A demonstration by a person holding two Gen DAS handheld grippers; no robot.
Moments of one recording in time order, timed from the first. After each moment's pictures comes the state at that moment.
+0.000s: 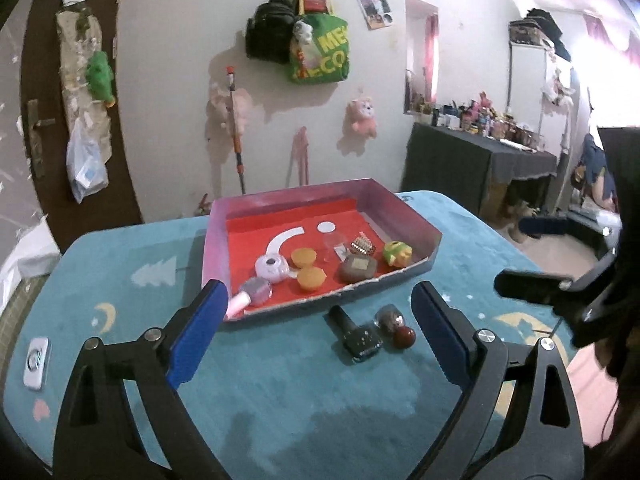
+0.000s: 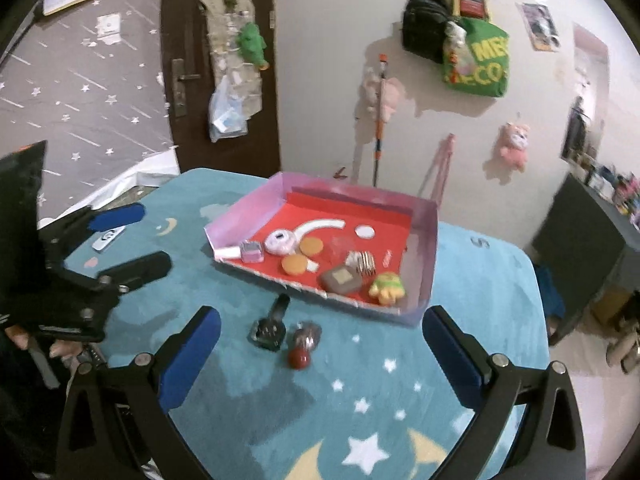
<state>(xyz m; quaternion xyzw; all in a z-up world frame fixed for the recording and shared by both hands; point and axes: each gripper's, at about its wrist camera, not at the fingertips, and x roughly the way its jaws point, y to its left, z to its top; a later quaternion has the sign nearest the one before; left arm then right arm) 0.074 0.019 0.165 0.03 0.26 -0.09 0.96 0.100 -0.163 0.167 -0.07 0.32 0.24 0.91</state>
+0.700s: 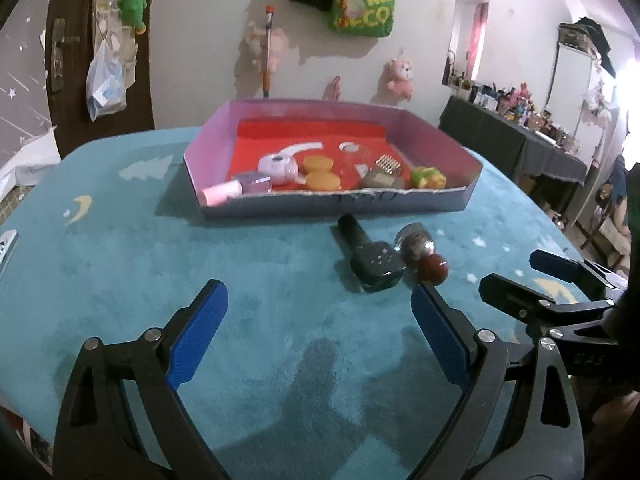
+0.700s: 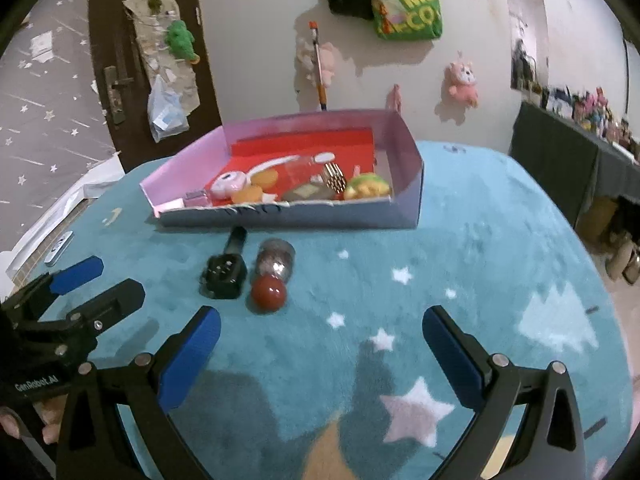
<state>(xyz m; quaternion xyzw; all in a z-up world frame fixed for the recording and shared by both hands) 0.087 0.014 0.065 -0.04 0.34 -0.04 0.94 0.102 -0.167 0.052 0.01 0.36 0.15 0.92</state>
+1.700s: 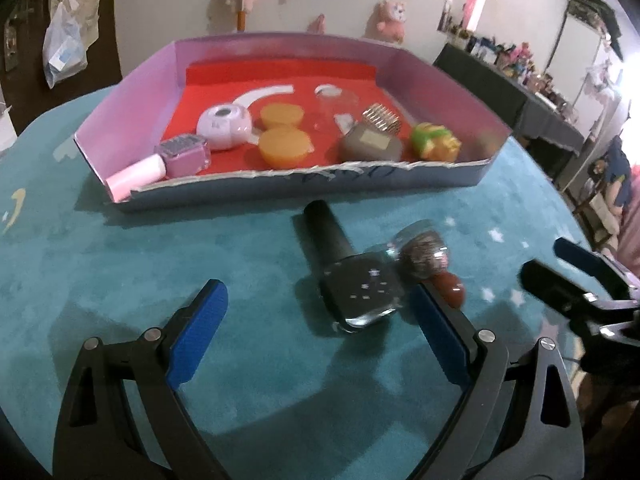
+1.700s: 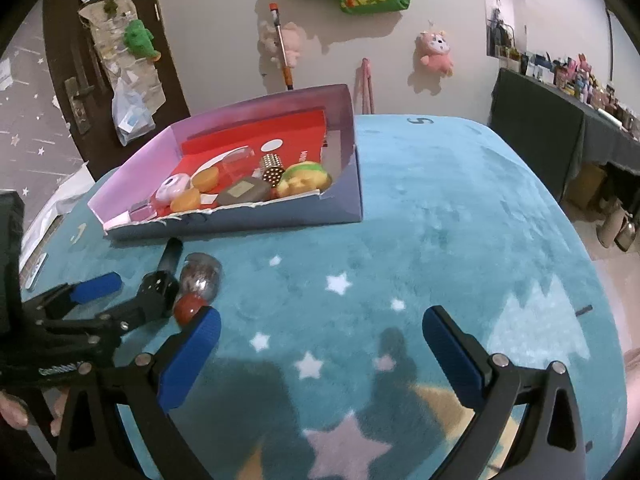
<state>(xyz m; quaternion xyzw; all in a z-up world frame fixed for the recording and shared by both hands) 0.165 -0.009 0.040 -0.04 0.45 -0.07 0.89 0.143 -0.210 0.046 0.03 0.40 0.11 0.91</state>
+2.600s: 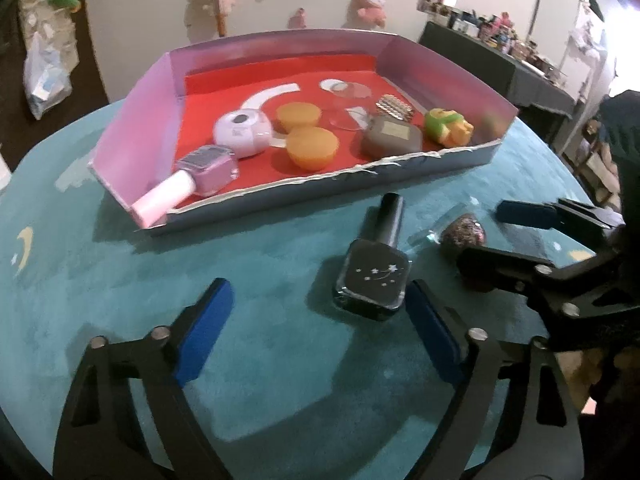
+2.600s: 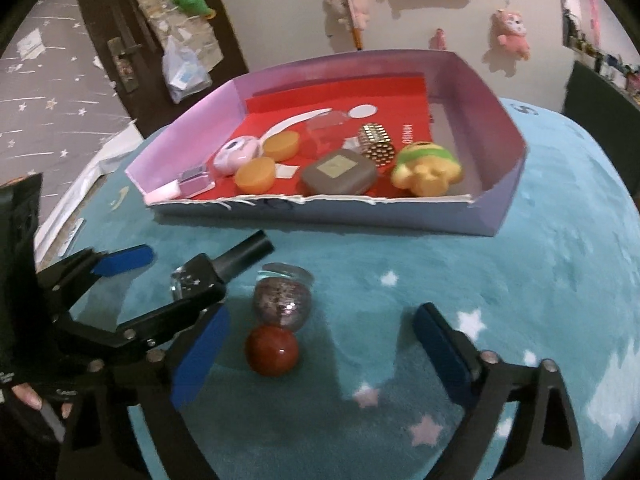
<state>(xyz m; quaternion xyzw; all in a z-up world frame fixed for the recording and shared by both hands) 0.169 0.019 0.047 0.02 0.45 -0.11 0.88 0.182 -0.148 0.032 0.01 0.45 0.23 0.86</state>
